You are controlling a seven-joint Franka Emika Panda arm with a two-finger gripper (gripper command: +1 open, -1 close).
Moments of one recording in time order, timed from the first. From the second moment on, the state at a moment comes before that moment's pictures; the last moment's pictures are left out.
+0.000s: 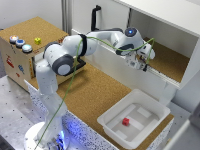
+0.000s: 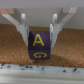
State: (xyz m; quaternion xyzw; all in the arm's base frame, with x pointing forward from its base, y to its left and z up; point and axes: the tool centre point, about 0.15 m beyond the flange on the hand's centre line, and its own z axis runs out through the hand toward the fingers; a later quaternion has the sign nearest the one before) arm 0.654 -0.252 0.483 0.95 0.02 0.32 0.05
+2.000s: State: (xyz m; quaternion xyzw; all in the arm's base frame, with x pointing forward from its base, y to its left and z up) arm 0.564 -0.227 0.539 0.96 0.09 0.26 0.00
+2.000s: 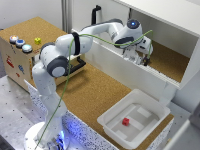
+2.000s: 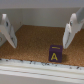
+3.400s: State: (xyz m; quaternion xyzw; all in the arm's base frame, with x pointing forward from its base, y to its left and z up) arm 0.396 -0.006 0.502 0.96 0.28 0.06 -0.04
